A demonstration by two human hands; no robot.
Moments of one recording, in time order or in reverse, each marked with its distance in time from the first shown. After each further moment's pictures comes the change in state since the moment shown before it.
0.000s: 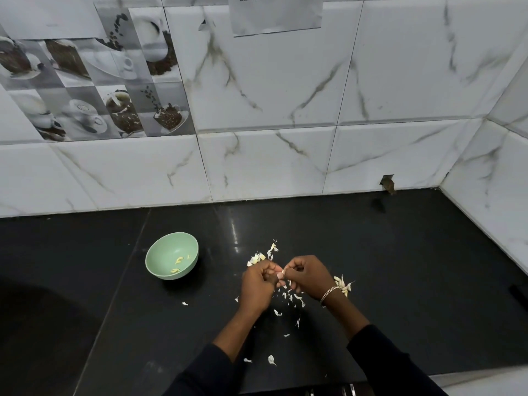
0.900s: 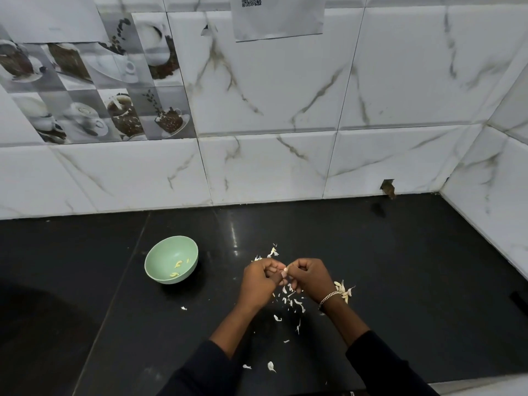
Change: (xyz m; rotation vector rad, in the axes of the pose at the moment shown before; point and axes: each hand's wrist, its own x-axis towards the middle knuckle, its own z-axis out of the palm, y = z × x) left_hand 0.014 0.013 -0.008 0.066 -0.084 0.038; right_hand 0.003 -0.002 0.005 0.240 0.118 0.006
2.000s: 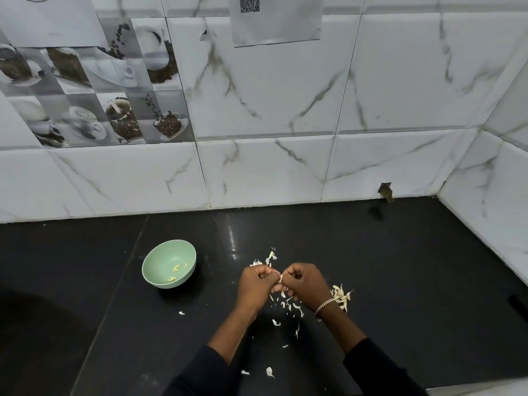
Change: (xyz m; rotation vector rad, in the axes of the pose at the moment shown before) left_hand 0.007 -0.016 0.007 -0.282 0.042 -0.187; right_hand -0.003 0.004 0.004 -0.195 0.000 -0.048
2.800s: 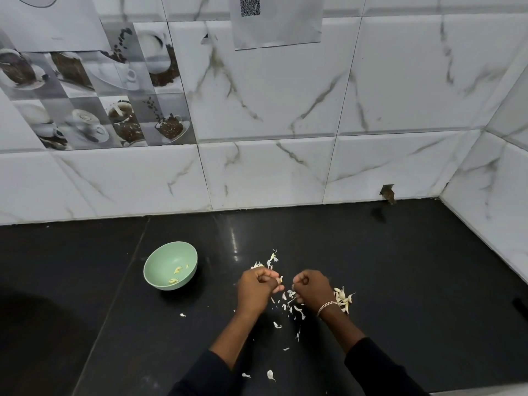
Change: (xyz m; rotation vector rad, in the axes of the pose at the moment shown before) left_hand -0.004 0.002 -0.001 -0.032 0.078 -0.003; right_hand 0.016 0.033 -0.003 -0.120 0.097 0.163
